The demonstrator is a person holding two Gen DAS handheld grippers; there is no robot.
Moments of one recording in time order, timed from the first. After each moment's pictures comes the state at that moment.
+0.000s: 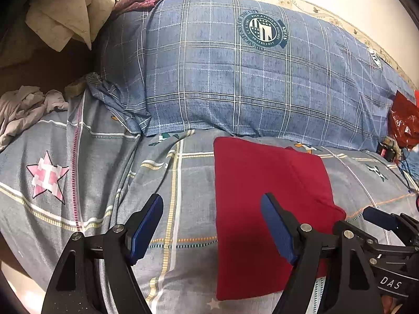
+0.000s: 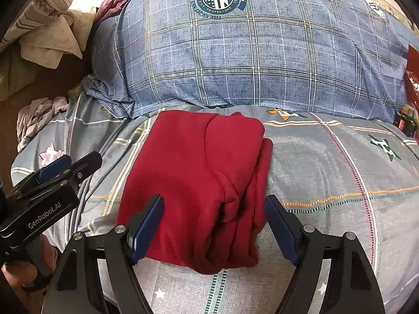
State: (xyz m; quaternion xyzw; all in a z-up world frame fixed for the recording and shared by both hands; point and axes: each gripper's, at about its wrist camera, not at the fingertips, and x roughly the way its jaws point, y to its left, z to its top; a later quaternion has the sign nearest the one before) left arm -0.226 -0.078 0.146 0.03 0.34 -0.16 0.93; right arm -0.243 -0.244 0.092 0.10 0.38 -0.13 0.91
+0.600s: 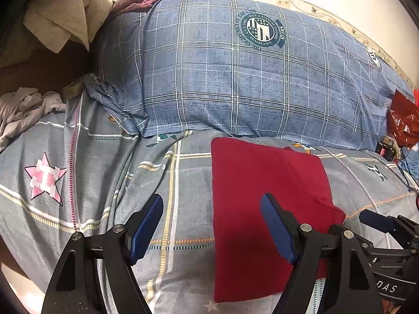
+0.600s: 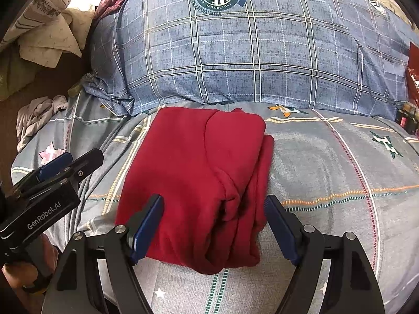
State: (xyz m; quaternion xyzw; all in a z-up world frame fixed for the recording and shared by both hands) left arm -0.226 -0.082 0.145 0.03 0.34 -0.17 0.93; right arm -0.240 -0.246 0.088 0.10 0.39 -0.12 0.91
